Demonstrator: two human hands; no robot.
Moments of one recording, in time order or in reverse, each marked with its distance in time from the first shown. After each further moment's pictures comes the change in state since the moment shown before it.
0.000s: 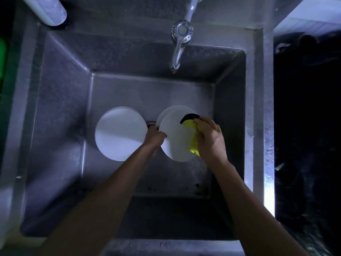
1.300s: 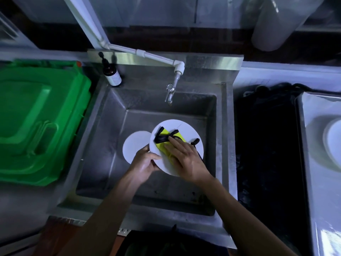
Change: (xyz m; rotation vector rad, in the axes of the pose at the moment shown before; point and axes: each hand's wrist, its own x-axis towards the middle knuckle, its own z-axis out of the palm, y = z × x) left_hand -0.261 0.019 -0.033 -0.582 -0.151 0.268; right_hand -0.104 -0.074 -0.108 -0.019 -0.158 -0.648
